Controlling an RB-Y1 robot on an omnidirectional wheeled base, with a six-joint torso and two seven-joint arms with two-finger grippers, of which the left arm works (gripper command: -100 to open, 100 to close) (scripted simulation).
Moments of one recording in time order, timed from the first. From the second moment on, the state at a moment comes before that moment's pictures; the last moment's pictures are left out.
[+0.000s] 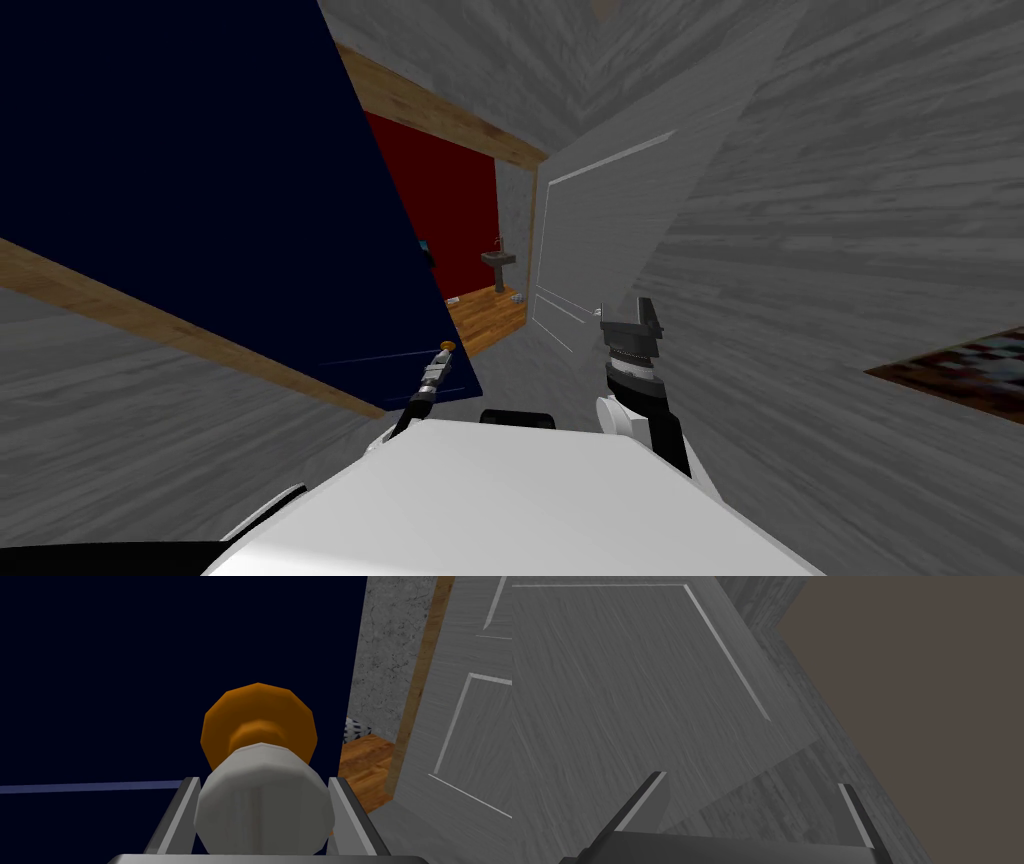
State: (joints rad) arm 0.08 0.48 -0.39 -0.76 0.65 -0.95 1.61
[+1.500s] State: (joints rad) arm 0.17 0.59 -0.53 -0.75 0.60 -1.10 1.75
